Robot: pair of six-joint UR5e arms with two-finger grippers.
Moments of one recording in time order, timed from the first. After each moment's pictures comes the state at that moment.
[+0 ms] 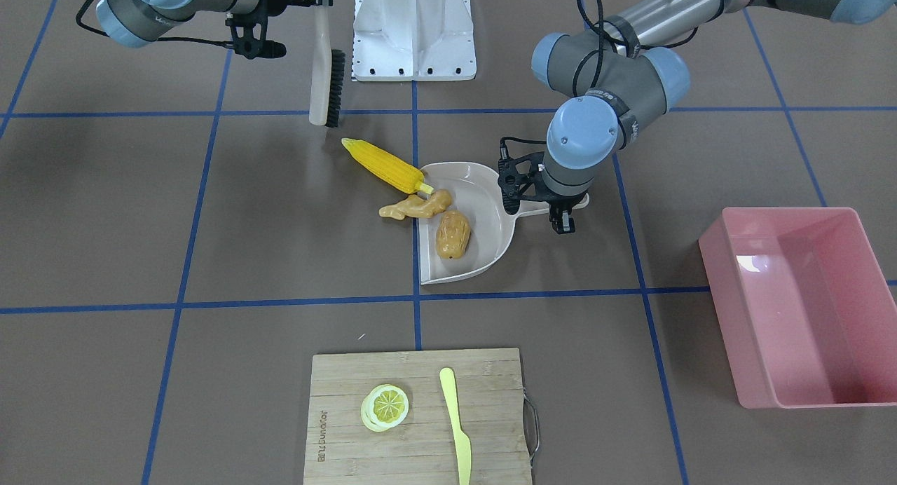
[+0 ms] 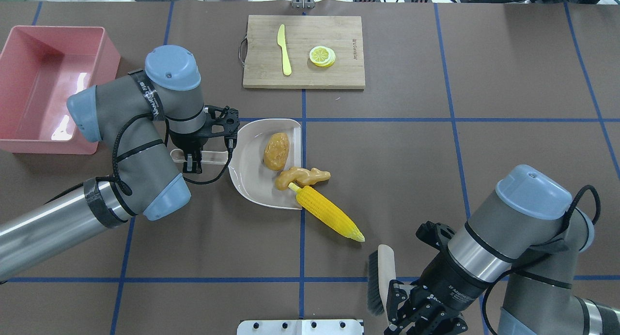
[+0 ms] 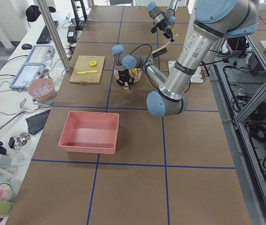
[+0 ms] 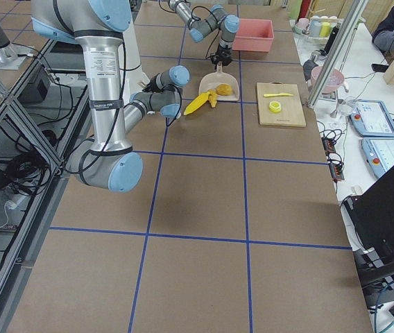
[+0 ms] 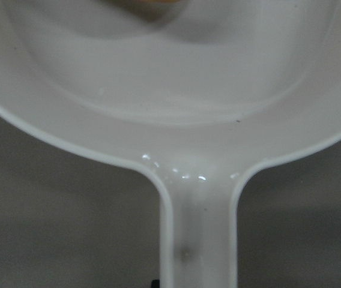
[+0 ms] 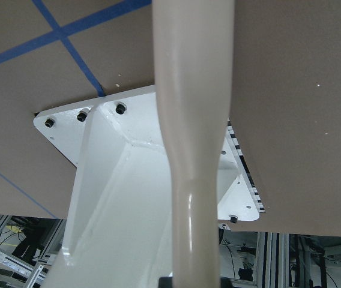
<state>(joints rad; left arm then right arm) -0.68 -2.19 -1.58 -1.39 -2.09 0.58 0.39 -1.43 2.00 -0.80 2.61 2.01</state>
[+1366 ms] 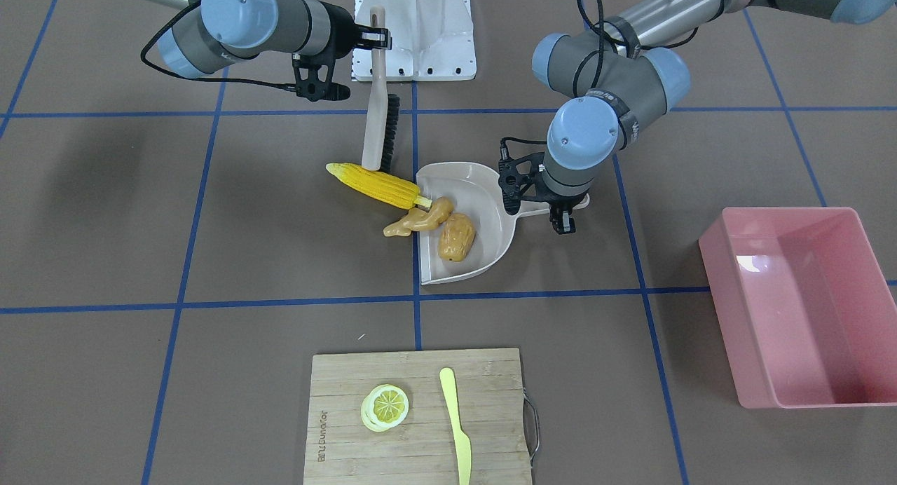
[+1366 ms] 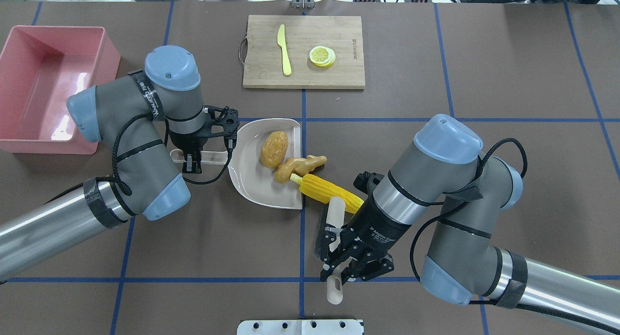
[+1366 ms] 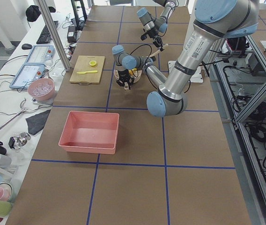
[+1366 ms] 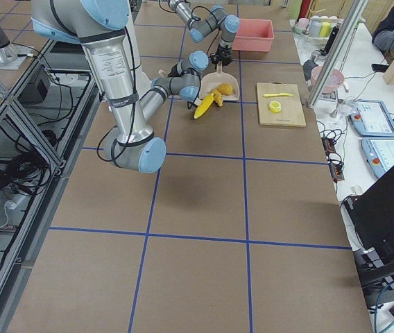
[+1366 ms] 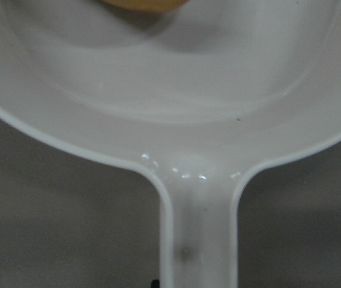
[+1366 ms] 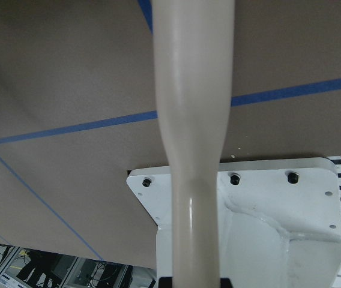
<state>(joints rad) -0.68 -2.19 -1.57 -1.39 -2.09 0.58 0.50 -1.13 1.81 -0.98 2.61 1.89</state>
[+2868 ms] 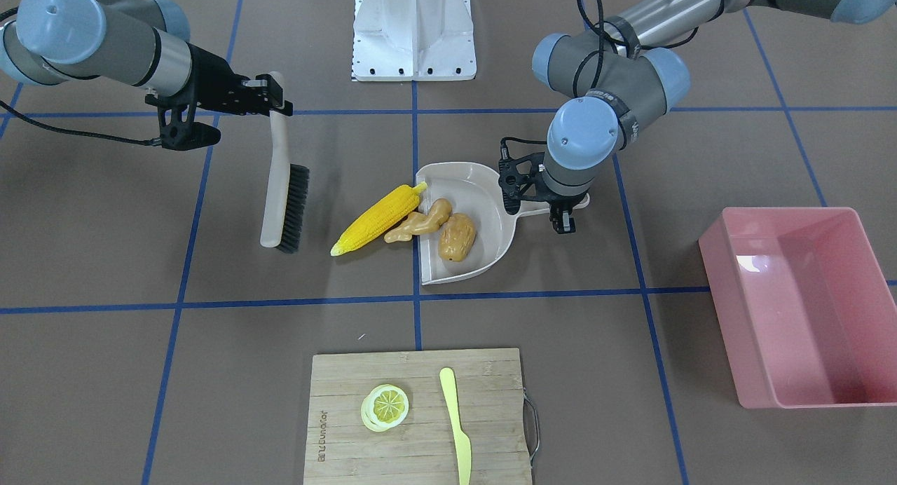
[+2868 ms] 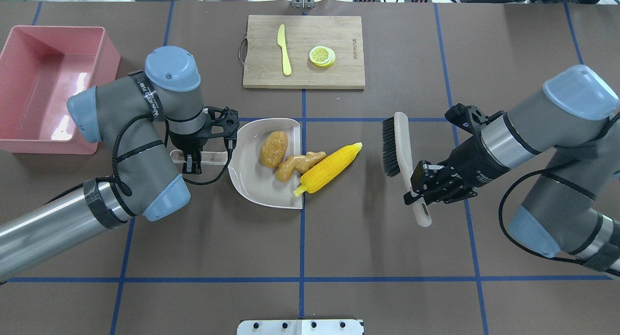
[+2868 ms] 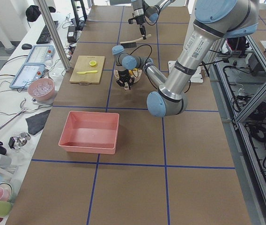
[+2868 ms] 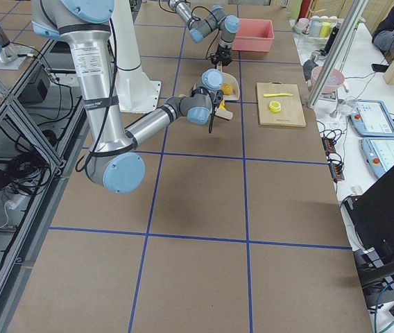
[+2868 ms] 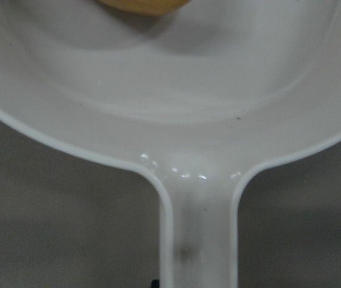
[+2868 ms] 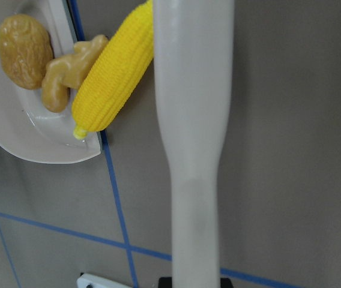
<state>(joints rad) -0.68 -2.18 -1.57 -1.40 -2.09 0.58 0.74 -1.41 1.89 -0.87 2.48 1.43</state>
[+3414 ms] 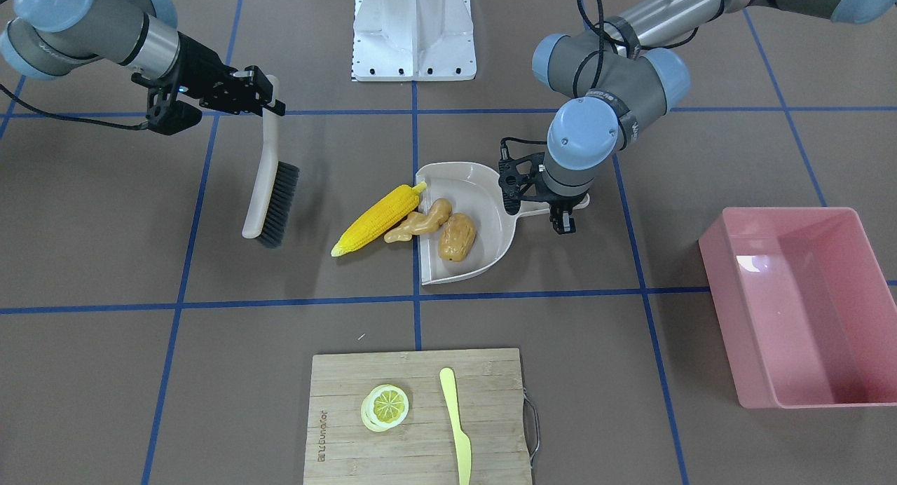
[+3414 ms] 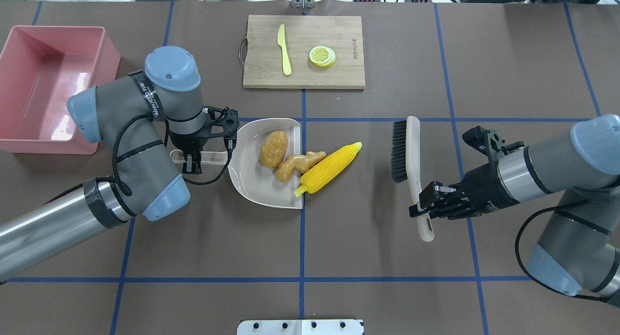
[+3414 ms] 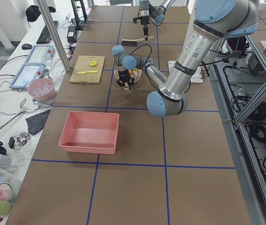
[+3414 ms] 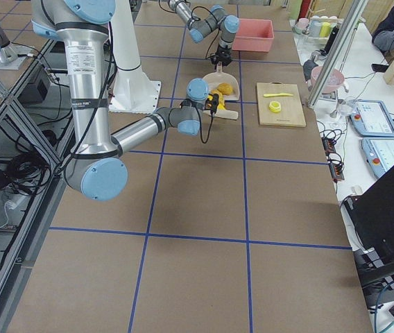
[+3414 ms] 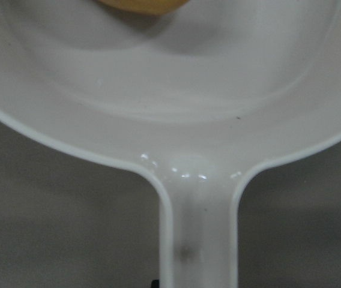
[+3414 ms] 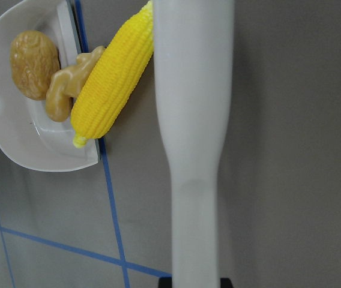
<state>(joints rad) -0.68 -2.18 -1.57 -1.40 -2.09 0.58 0.60 -1.51 1.91 -0.64 2.26 1.60</state>
